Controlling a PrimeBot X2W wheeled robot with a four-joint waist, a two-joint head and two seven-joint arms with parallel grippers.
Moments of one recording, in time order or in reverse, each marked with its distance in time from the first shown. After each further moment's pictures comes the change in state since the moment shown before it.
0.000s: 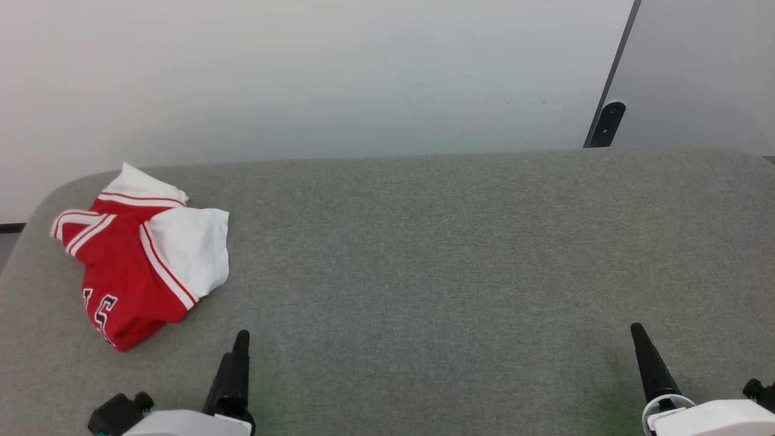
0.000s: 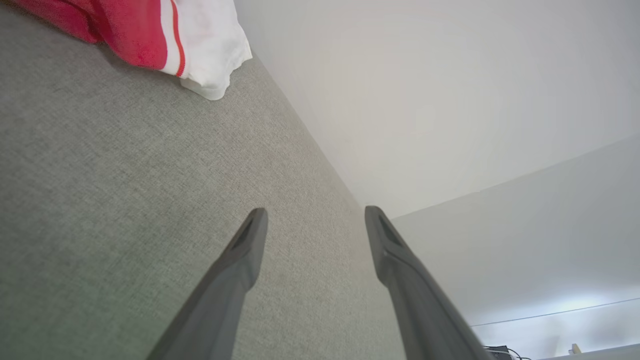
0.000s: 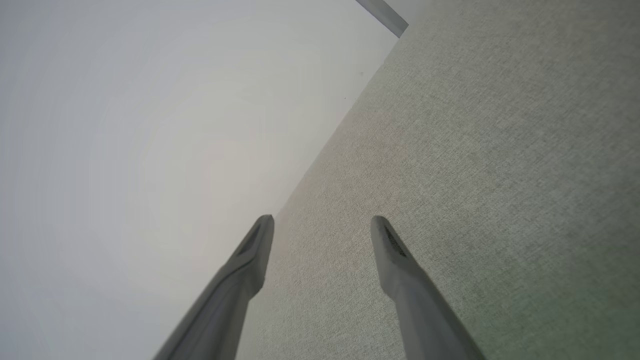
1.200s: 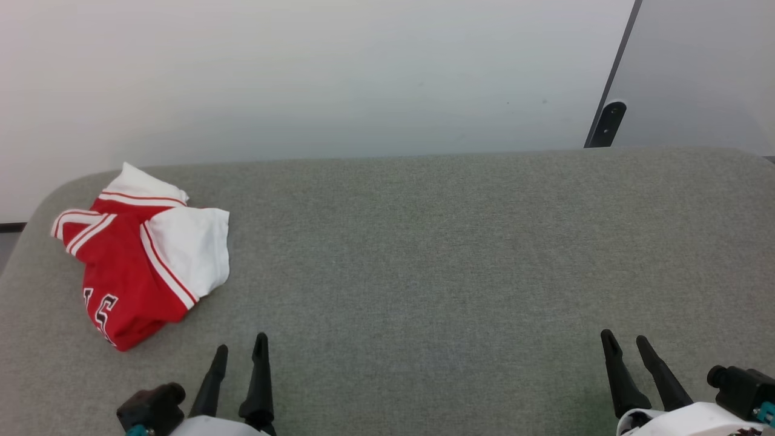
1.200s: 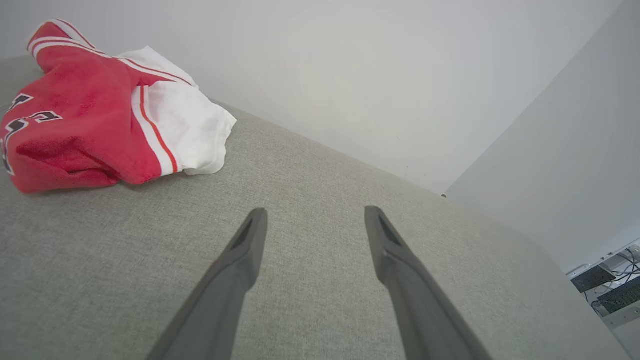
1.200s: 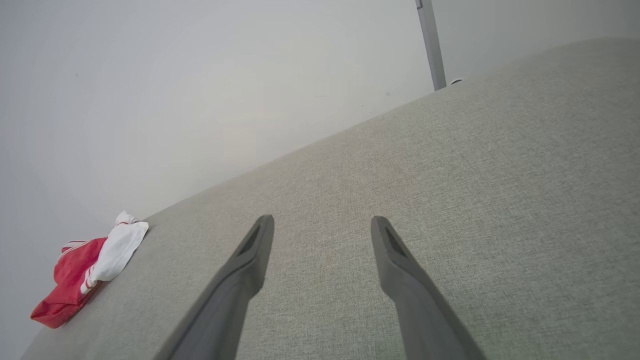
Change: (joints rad) left arm 0.052 0.032 -0.097 -0.109 0.546 0.100 -0.115; right arm 0.028 -0.034 0.082 -0.064 -0.524 0.000 -0.075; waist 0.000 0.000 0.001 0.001
